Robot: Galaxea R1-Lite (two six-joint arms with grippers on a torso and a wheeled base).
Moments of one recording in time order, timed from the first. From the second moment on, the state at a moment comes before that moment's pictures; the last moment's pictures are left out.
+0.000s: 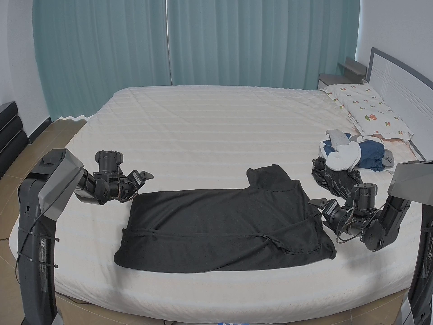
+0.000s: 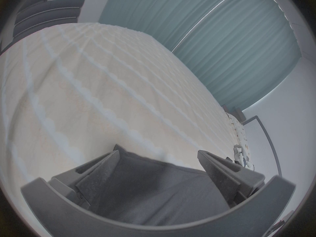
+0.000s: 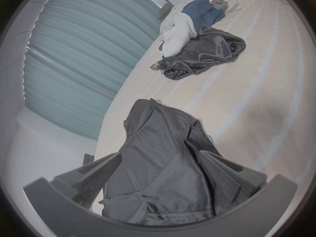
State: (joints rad) left arm -0.02 2.54 -1.53 -0.41 -0.22 -0.68; right arm 0.10 2.28 -0.62 -1.15 0.18 0.89
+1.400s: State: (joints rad) left arm -0.02 2.59 -1.45 -0.55 -0.17 -0.62; right arm 0.11 2.28 -0.62 -1.15 0.18 0.89
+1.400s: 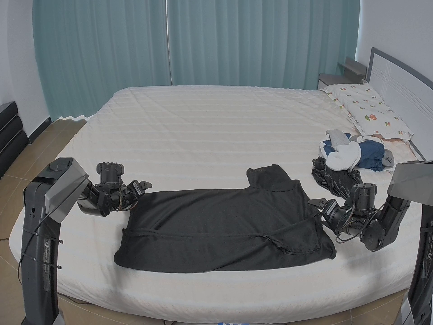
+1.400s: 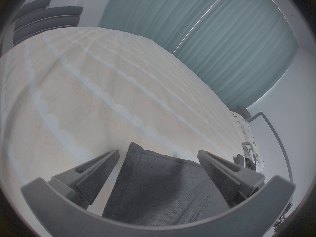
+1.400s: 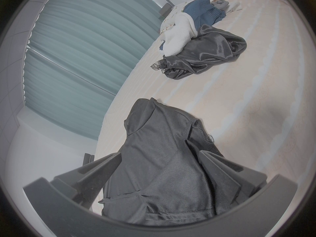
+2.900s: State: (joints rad) left arm -0.02 2.55 -1.39 -0.56 -0.13 -0.73; right arm 0.15 2.71 -1.85 -0.32 0.00 0.57
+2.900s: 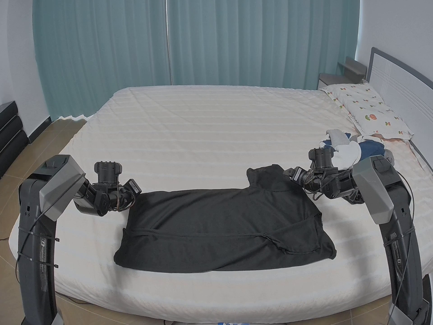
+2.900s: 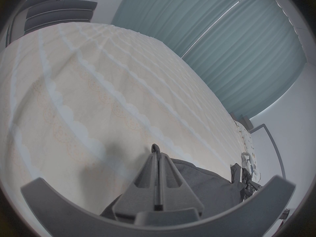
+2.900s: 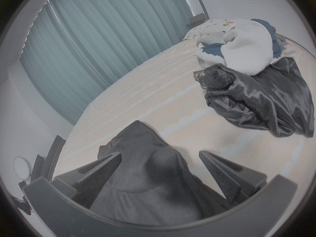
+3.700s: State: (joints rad) left arm -0.01 2.53 -1.38 -0.56 -0.12 -0.73; right arm 0.14 2.78 -2.00 -0.25 -0.03 0.61
